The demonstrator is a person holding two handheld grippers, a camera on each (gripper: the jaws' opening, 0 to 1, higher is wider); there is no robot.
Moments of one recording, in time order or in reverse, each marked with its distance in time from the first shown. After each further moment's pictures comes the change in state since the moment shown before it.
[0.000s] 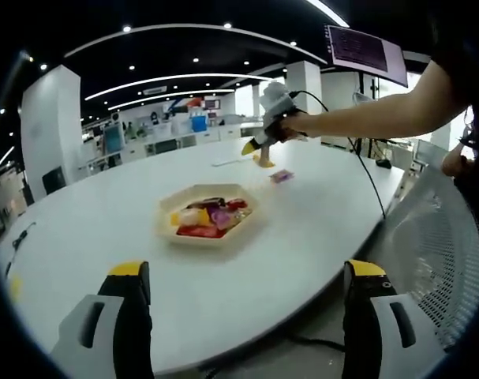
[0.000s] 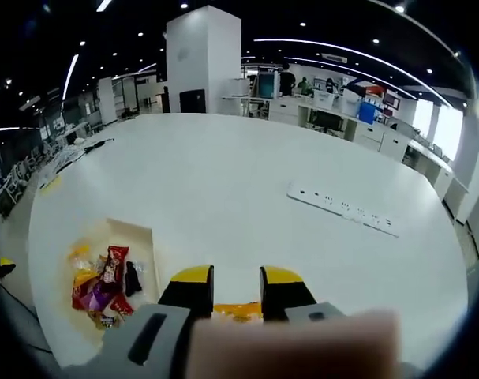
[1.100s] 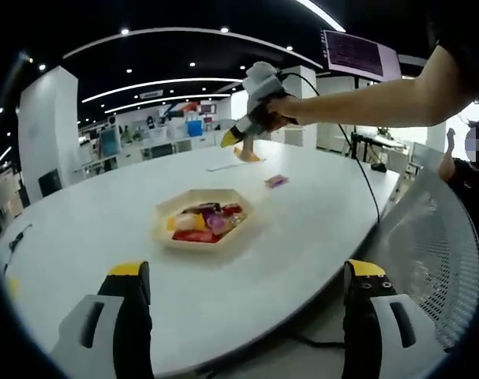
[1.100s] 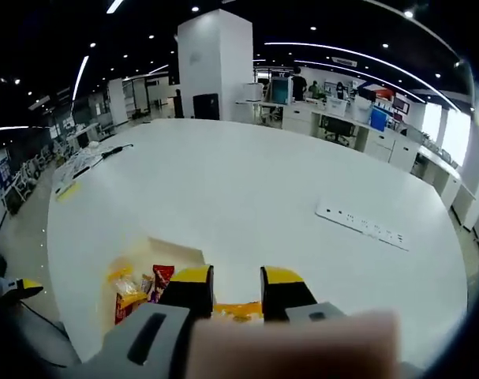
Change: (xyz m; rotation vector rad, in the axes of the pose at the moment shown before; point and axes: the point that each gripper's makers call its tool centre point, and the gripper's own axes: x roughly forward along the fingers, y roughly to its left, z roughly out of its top) left arm -0.001 -0.005 0.004 0.001 -0.029 -0.026; right arm -0.010 0.072 0.037 -0.023 -0.019 0.073
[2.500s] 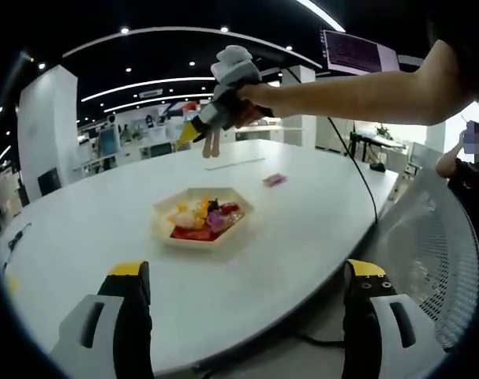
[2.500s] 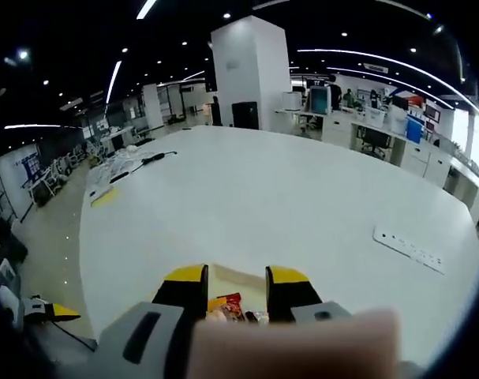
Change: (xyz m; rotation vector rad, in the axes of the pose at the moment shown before) left arm -0.001 -0.002 -0.001 -0.004 0.006 -0.006; right arm 0.008 0.078 0.035 -0.035 -0.048 0.181
